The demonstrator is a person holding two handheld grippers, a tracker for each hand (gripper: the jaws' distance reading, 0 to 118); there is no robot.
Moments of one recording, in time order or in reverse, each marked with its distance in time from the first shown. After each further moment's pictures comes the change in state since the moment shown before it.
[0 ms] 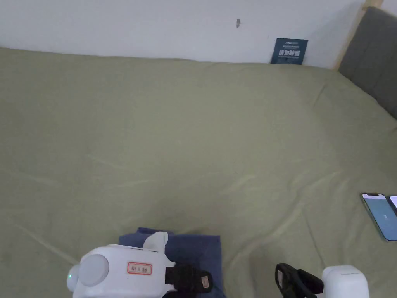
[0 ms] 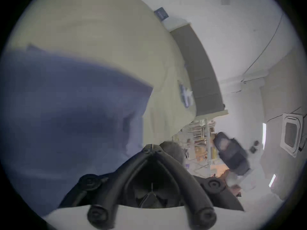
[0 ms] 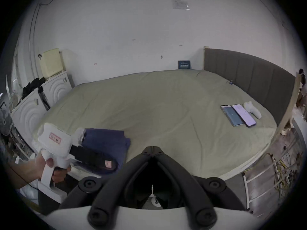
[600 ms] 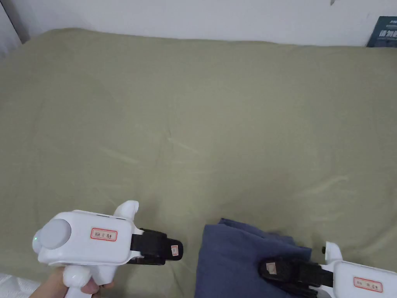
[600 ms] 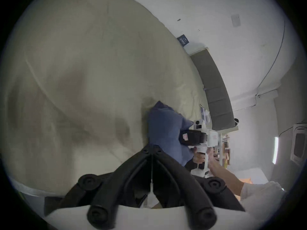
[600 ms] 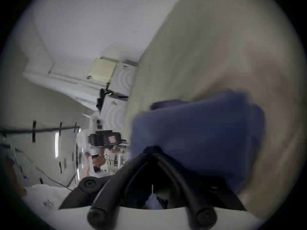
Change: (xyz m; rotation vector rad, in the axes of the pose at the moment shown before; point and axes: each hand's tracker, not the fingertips) left arm -0.106 0.020 0.159 0.119 0.190 0.059; right arm 0.054 -0.056 -0.238 -0.517 0.933 -0.769
